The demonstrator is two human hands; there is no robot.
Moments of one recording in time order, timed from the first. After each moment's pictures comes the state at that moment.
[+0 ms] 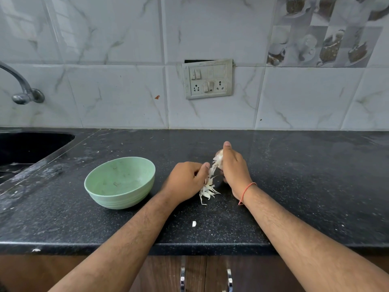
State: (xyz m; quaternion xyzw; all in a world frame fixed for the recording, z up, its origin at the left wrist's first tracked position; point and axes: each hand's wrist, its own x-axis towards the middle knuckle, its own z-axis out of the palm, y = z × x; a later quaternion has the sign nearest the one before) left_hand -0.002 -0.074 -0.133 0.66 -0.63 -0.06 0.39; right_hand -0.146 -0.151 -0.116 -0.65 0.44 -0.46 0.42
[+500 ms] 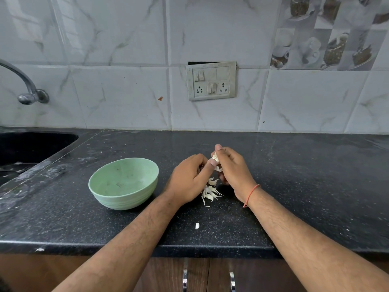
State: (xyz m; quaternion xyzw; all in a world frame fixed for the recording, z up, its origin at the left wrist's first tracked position) left_hand -0.001 -0.074 -0.133 0.62 -0.64 -0.03 0.45; right_hand -0.150 -0.142 -0.111 -0.66 0.33 -0.44 0.50
